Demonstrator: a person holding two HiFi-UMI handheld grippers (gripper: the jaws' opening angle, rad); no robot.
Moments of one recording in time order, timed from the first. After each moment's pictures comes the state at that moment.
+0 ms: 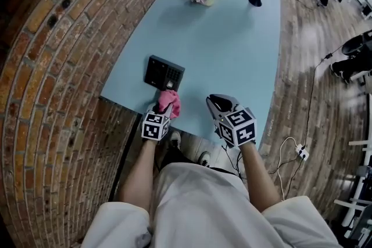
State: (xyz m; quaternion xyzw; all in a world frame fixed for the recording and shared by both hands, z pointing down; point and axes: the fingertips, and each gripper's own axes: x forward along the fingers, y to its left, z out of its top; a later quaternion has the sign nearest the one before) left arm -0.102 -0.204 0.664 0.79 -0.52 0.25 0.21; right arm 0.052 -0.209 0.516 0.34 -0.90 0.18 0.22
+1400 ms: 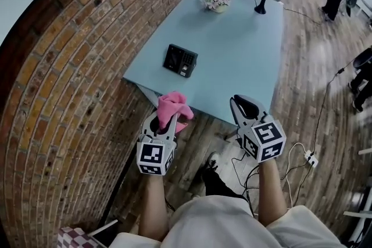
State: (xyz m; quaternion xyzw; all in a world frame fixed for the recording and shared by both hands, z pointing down) left arm -0.058 0.001 0.418 0.79 -0.61 0.11 0.02; right arm 0.119 -0.056 0.390 0.38 -0.91 0.08 0.13
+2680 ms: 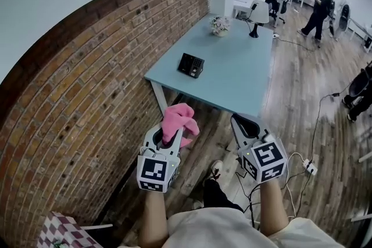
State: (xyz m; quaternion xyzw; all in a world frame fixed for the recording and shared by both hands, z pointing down) left arm -0.009 0.256 0.300 0.79 -0.61 0.10 -0.07; right arm 0.143 0.211 0.286 0.38 -0.92 -0.02 0.10
